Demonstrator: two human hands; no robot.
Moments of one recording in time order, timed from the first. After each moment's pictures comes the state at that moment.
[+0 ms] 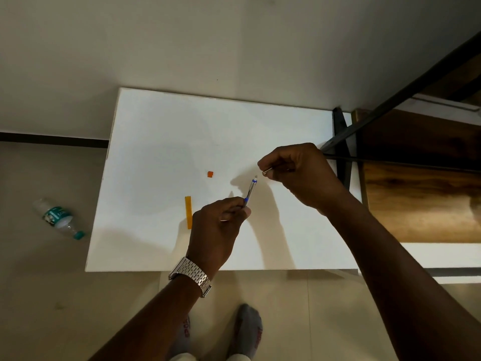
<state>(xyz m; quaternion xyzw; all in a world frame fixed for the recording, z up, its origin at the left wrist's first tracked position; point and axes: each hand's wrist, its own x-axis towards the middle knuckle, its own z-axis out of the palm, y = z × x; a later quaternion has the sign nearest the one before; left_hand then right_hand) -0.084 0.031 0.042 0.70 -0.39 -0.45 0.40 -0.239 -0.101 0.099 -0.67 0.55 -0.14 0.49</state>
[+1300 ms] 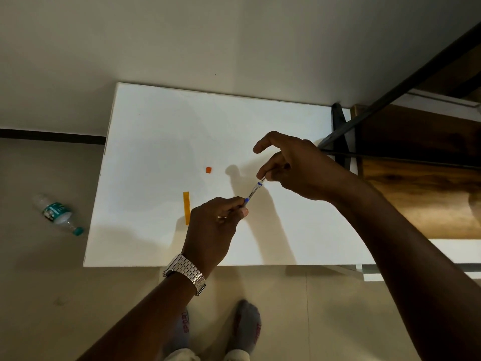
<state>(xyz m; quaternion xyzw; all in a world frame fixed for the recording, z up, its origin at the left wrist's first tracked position) -0.080 0.038 0.039 0.68 -0.47 -0.40 0.40 -0.238 -0.108 0.123 -0.72 0.50 0.01 0.48</state>
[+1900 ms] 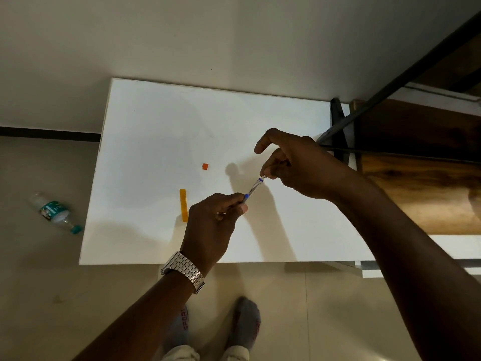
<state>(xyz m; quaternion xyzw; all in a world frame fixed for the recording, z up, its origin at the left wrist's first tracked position) -0.084 0.038 0.039 0.67 -0.48 -0.39 0.41 -0.245 -0.106 0.124 -0.74 0.50 0.01 0.46</state>
